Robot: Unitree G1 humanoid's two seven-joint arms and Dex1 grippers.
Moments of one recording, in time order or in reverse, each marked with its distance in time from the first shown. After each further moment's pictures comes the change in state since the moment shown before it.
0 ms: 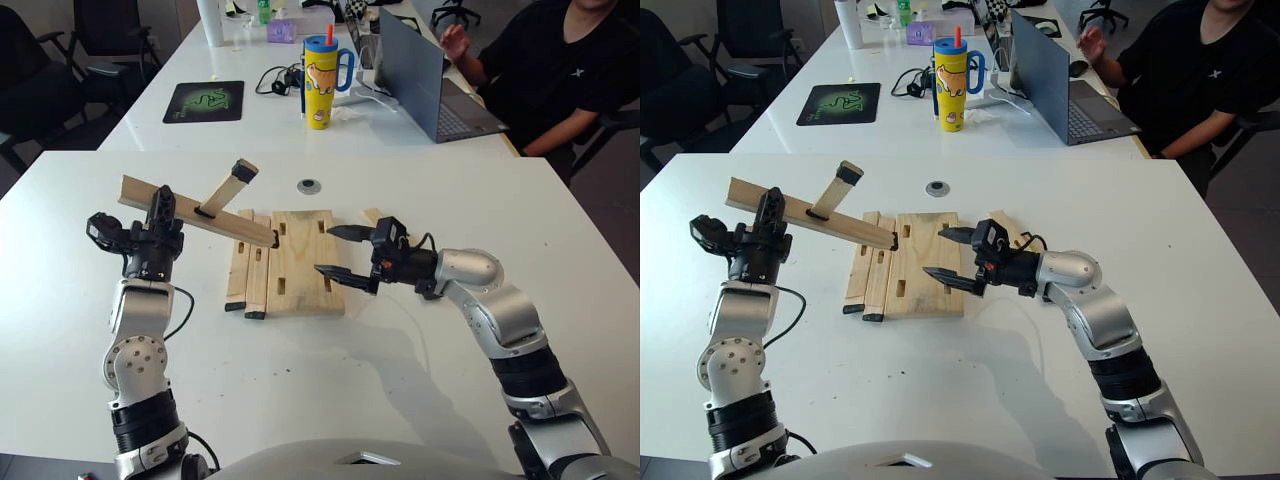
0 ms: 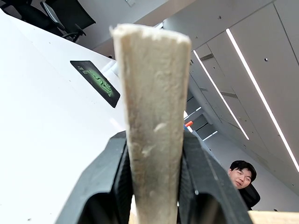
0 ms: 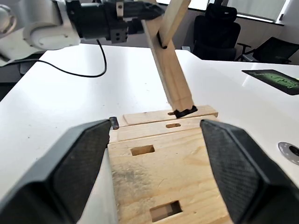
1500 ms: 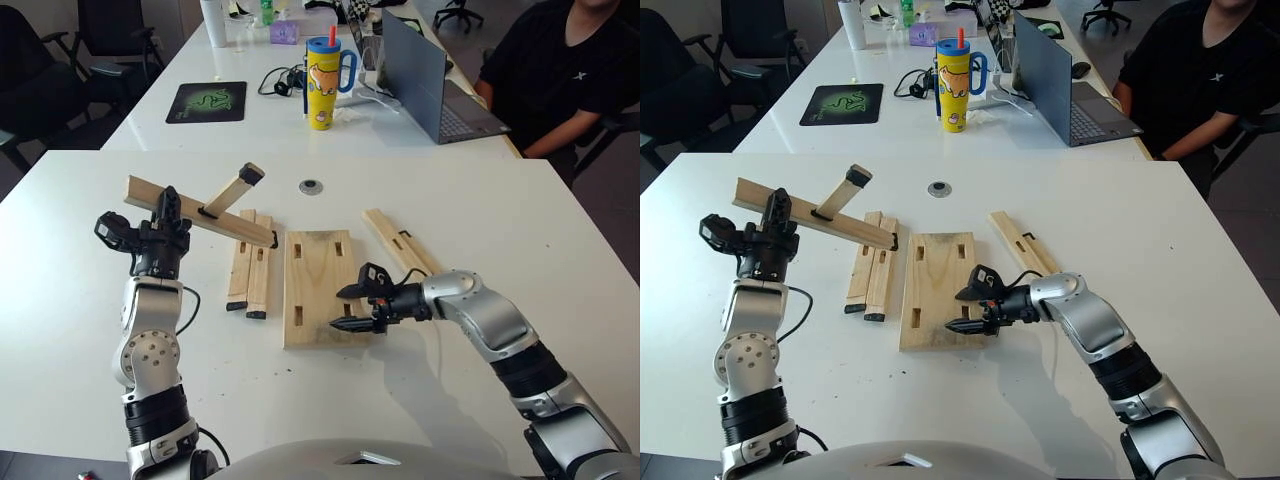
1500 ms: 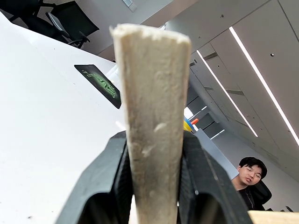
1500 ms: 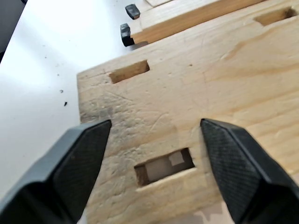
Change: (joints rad) left arm -0.012 -0.086 -0.100 0.028 0.155 -0.032 -0.028; right arm -0.021 -0.064 0.124 0.085 -0.032 0.385 0.062
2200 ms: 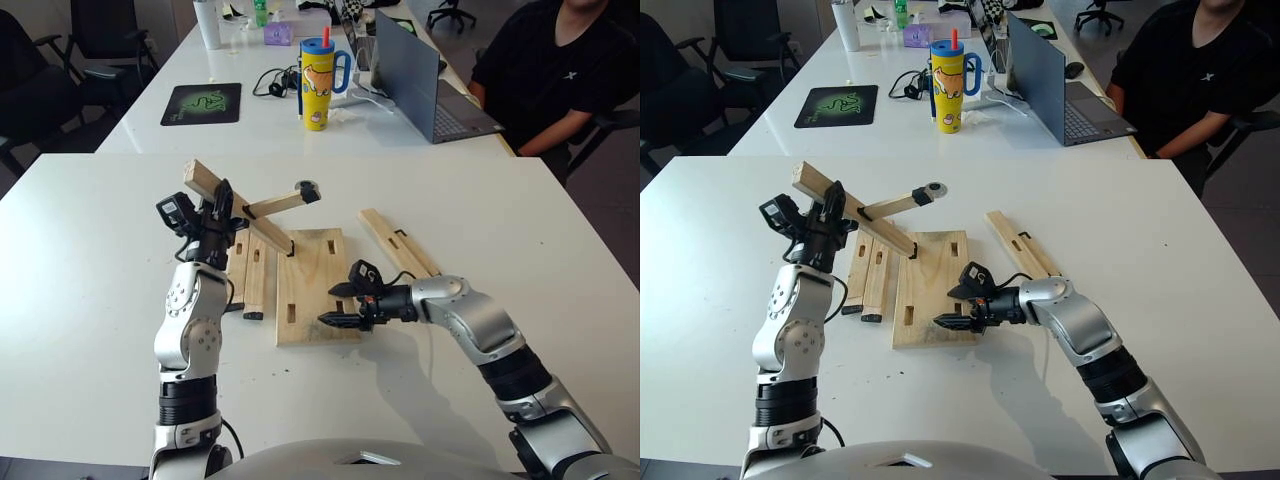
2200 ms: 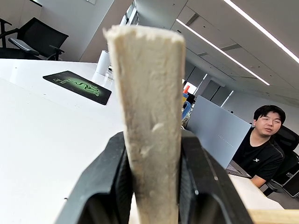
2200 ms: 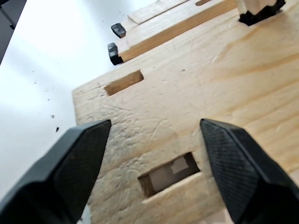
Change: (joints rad) left arm -0.060 0.004 -0.192 0.046 0.393 -0.040 -0.002; right arm 0.001 0.077 0.001 -0.004 0.015 0.039 -0.110
